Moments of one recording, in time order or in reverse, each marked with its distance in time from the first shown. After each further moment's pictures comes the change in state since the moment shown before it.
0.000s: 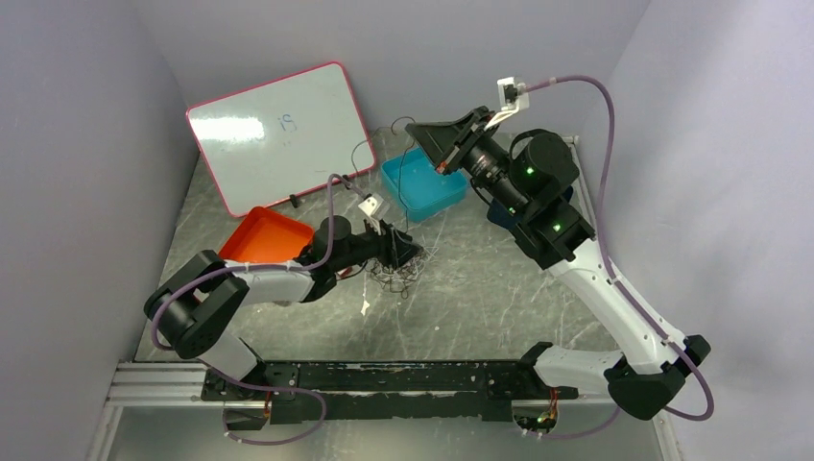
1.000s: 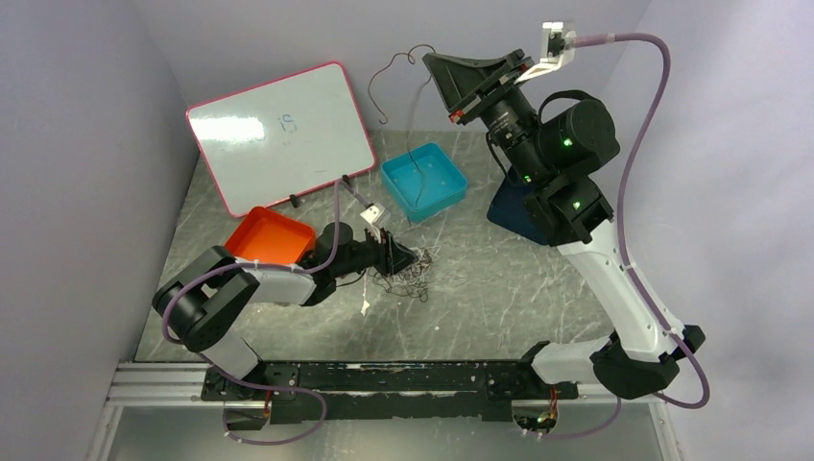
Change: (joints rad) left arm 0.000 0.047 -0.050 0.023 0.045 -0.029; right arm 0.000 0.122 0.353 0.019 0.082 -0.141
